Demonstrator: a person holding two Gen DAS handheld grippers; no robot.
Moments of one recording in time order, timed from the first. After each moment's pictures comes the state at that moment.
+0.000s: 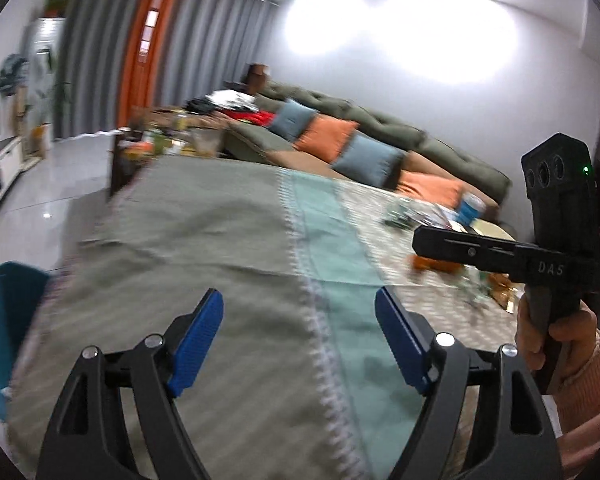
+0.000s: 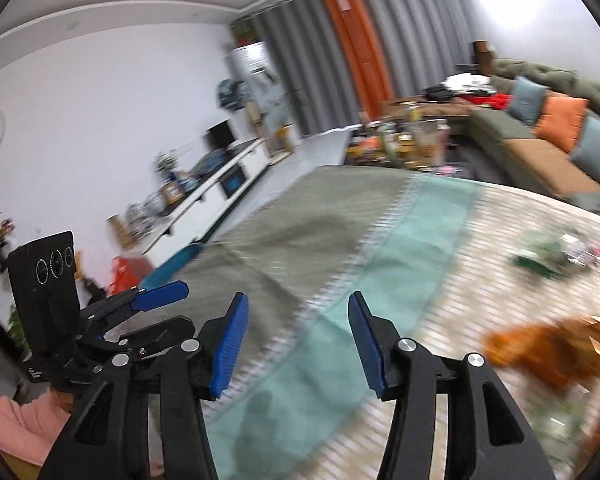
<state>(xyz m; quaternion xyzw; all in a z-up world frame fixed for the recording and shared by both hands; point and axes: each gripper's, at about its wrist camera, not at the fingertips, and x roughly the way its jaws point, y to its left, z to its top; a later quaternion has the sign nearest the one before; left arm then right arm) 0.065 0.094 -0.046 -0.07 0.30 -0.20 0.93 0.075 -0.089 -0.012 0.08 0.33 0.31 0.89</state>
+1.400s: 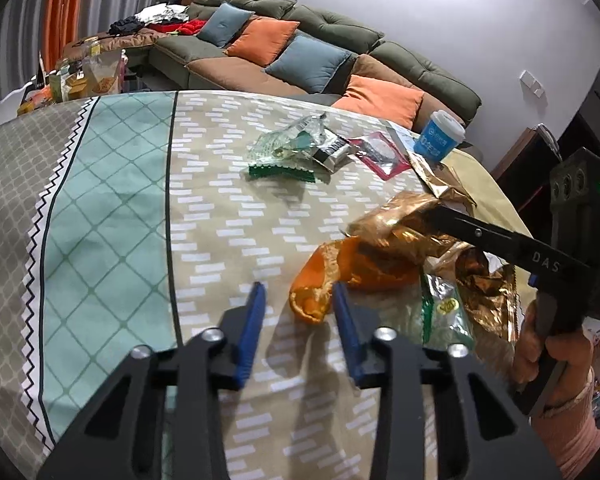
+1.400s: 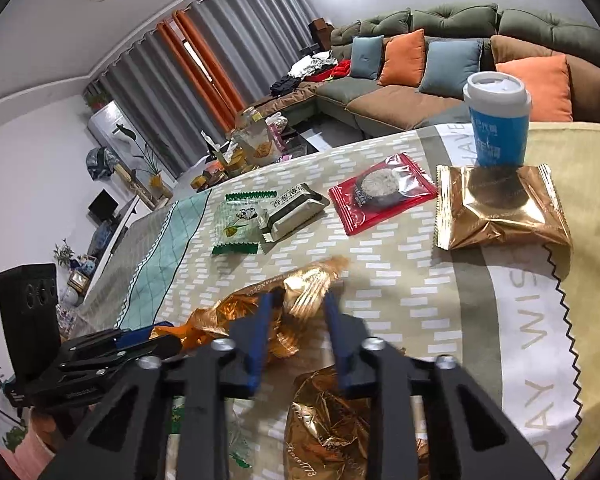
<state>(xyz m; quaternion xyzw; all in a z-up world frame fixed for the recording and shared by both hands) 0.188 -0.100 -0.086 -0.04 0.46 -0.29 0.84 0.121 -0.283 -0.071 0.21 0.37 0.11 0.90</state>
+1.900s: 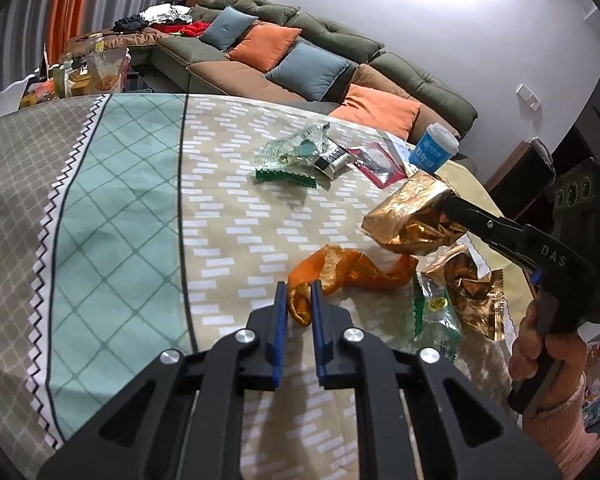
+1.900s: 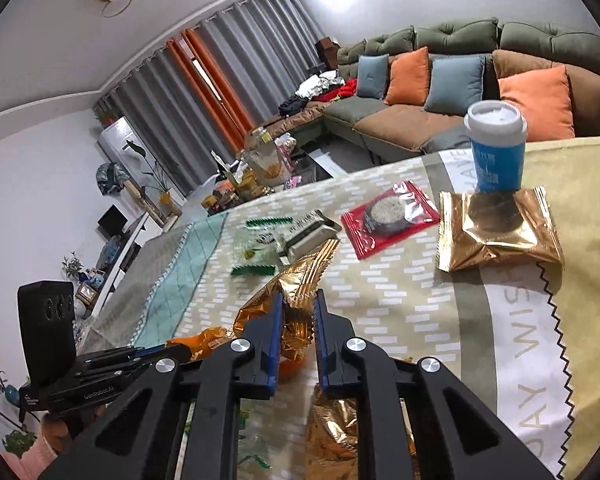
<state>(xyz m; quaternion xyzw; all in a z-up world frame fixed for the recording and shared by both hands) 0.179 -0.082 -0.079 -0.06 0.44 -0.30 0.84 0.108 -0.282 -0.046 0.22 0.33 0.12 0.91</state>
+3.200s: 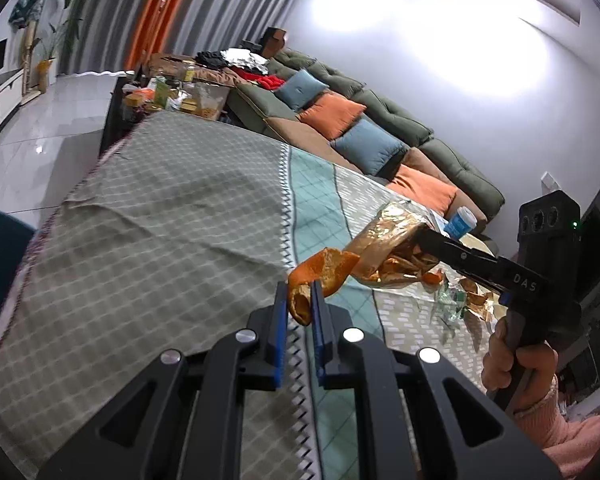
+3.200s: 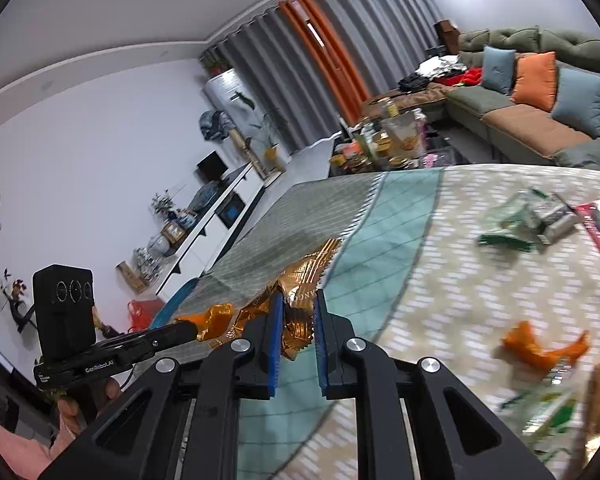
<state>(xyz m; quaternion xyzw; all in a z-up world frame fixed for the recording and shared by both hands) 0.075 0.119 -0.037 -0.16 0.36 -0.19 0.90 0.103 -0.105 -0.021 0.17 0.34 0.33 0.87</state>
